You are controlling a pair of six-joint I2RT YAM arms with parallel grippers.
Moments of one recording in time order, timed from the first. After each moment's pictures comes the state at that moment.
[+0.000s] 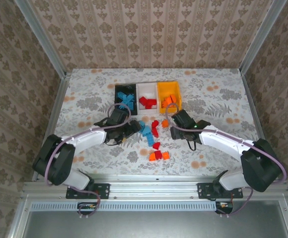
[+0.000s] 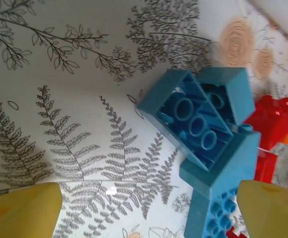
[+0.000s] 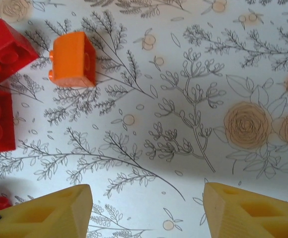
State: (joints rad) left arm -0.61 1.49 0.75 -0.26 0.16 -1.05; right arm 0.60 1.38 0.80 -0.50 0.26 0.41
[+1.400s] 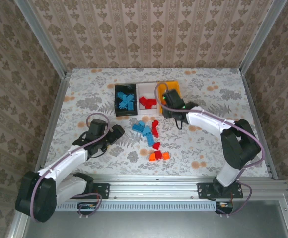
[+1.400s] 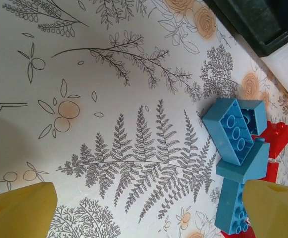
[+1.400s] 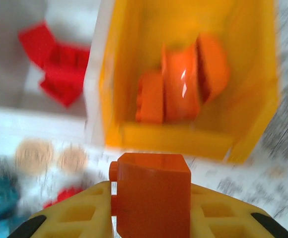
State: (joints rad) left arm -0.43 1.04 0.45 -0.27 0.15 -1.00; right arm 0.52 1.71 1.23 -0.39 0.25 0.31
